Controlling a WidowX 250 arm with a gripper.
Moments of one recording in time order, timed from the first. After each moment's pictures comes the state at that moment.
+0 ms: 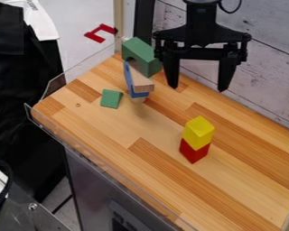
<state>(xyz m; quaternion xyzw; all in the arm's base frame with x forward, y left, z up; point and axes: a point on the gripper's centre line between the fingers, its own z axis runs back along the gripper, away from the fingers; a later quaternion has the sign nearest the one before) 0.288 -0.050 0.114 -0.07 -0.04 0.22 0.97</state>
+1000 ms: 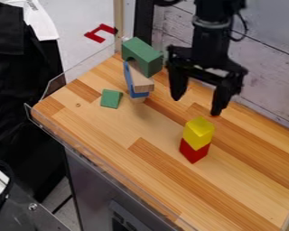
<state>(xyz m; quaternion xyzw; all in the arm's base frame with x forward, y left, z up) 0.293 -0.056 0.073 -0.05 0.03 -0.03 1.00</state>
